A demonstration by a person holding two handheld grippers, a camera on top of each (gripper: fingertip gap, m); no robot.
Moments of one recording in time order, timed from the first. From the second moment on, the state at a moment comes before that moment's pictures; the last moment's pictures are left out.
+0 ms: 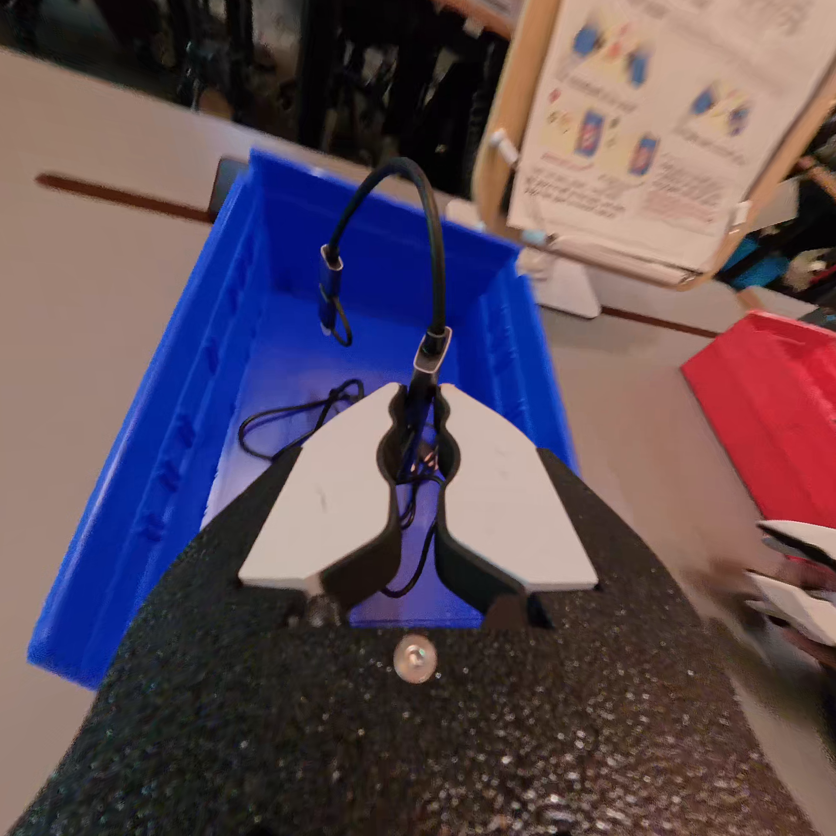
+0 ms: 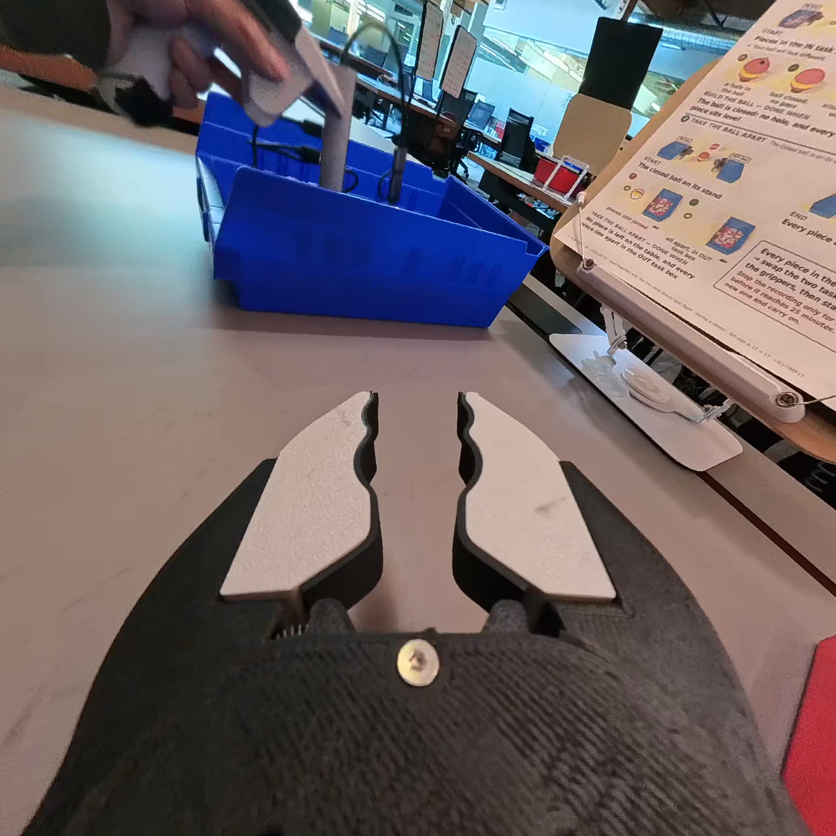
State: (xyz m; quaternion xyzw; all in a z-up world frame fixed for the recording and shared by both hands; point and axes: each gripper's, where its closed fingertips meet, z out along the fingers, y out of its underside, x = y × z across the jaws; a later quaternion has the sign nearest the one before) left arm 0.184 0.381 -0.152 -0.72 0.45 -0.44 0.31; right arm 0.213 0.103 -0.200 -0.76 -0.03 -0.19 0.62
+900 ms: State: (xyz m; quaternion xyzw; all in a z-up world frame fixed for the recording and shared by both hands) left arm 0.090 0.146 0.243 -0.30 0.39 -0.79 0.37; right arm 0.205 0.082 -0.131 -0.61 -0.01 -0.20 0.76
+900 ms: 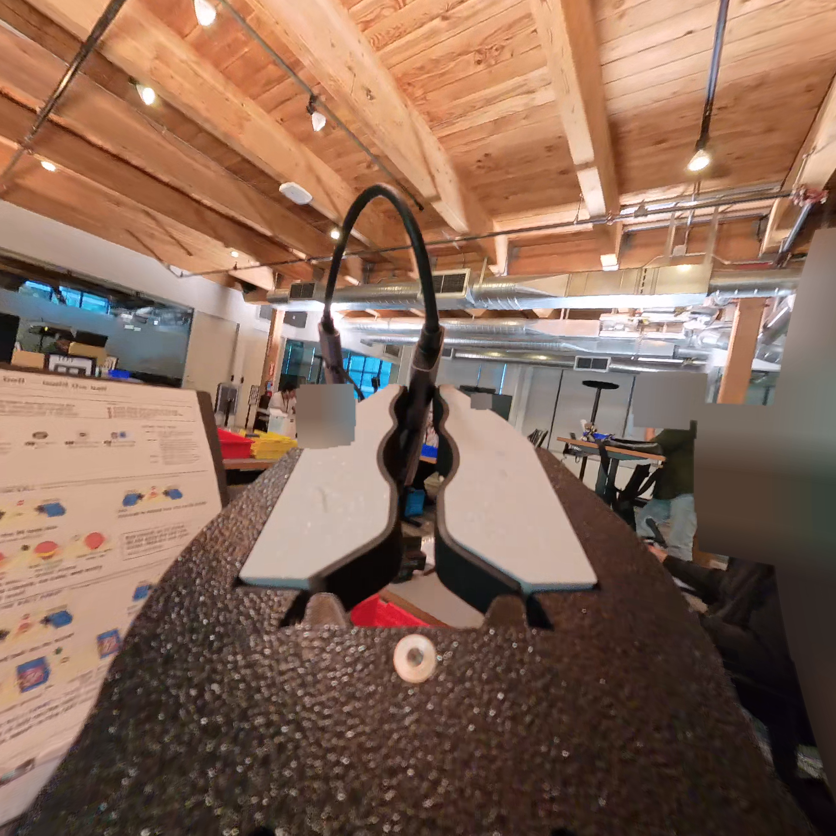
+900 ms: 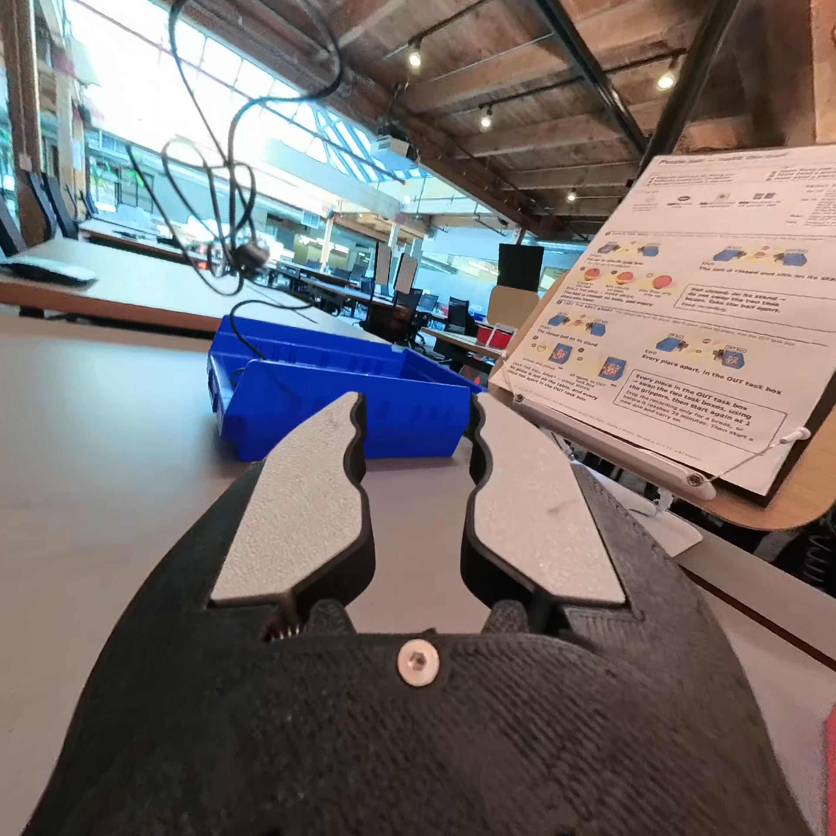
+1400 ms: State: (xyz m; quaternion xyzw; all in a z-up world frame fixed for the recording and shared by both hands) left arm 0.065 0.132 0.388 -0.21 0.41 -0.75 0.47; right arm 0.221 0.084 -0.153 -0.65 0.04 -0.16 0.74
